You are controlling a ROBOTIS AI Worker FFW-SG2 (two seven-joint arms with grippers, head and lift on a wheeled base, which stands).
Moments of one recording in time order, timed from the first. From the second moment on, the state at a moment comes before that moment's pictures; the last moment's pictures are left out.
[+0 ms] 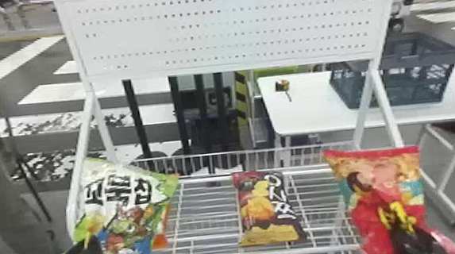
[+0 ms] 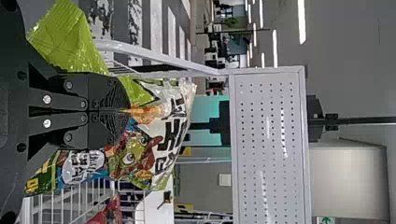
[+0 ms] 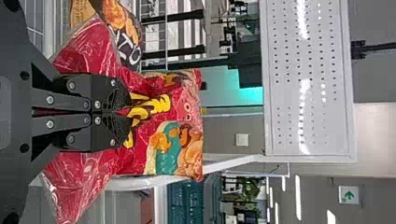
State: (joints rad) left arm 0.84 0.19 0.00 -2.53 0.09 0.17 0.18; right arm 0.74 0.00 -0.08 -2.33 -0.07 0.12 0.11
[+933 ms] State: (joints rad) left arm 0.83 0.19 0.01 -2.53 0.09 0.18 0.18; right arm 0.90 0.00 -0.11 -2.45 -0.12 0.07 0.14
